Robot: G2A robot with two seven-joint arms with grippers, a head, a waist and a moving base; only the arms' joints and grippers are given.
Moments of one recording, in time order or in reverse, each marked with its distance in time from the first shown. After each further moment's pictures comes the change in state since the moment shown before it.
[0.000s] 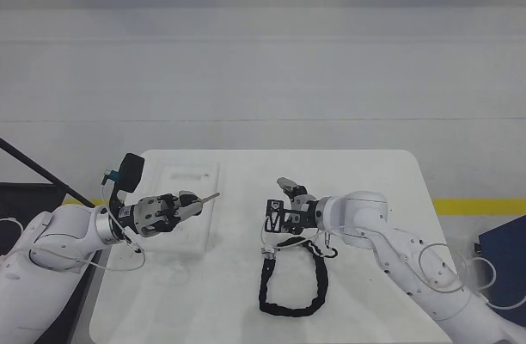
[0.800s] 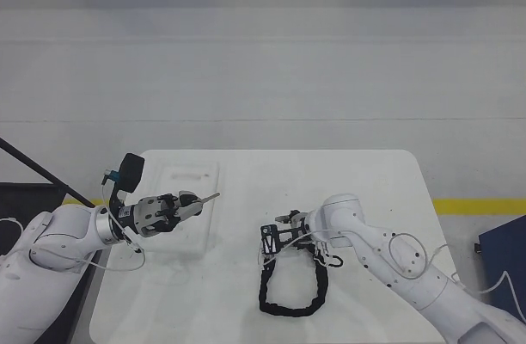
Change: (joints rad) left arm 0.000 0.000 0.000 0.000 0.000 0.000 0.000; right arm 0.090 -0.063 -0.166 0.174 0.018 -0.188 0.199
